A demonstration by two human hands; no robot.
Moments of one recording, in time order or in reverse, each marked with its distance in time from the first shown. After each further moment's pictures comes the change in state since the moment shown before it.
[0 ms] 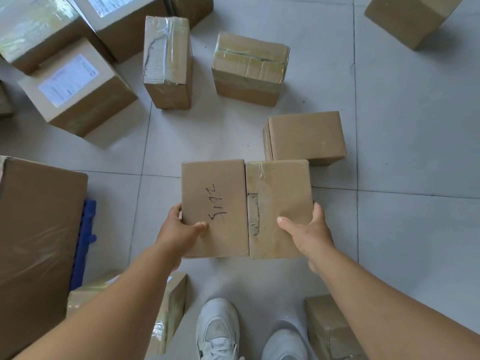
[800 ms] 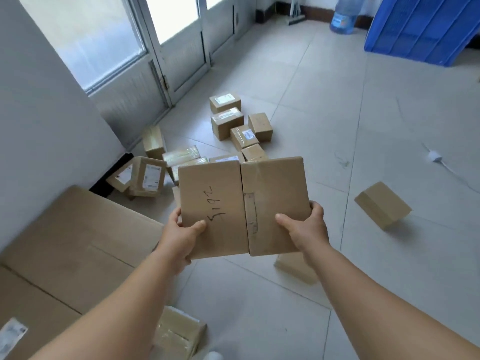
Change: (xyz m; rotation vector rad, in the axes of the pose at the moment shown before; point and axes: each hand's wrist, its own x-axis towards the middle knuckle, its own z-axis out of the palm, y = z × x) left_hand -0.319 0.187 -0.191 -0.589 0.229 0.222; right_hand -0.307 -0.295 -0.134 -0.014 -0.099 -0.582
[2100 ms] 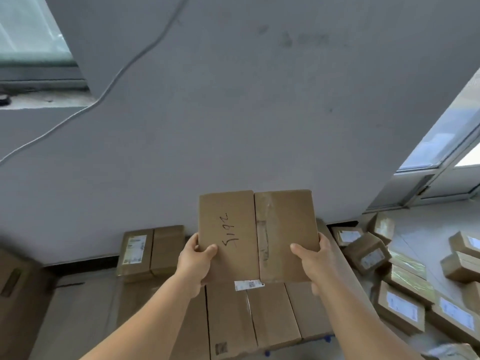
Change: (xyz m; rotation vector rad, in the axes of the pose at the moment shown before) left_hand -0.268 -0.128 -0.613 -0.649 0.720 -0.057; right_hand -0.489 -0.147 0.437 -0.301 -0.762 -0.342
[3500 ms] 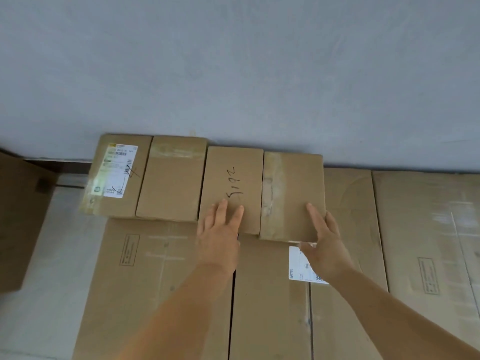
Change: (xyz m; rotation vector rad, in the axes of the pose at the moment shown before) left_hand 0.377 -0.226 0.024 1.306 0.098 0.185; right_hand 0.325 0.248 0.261 -0.718 -0.568 -0.137
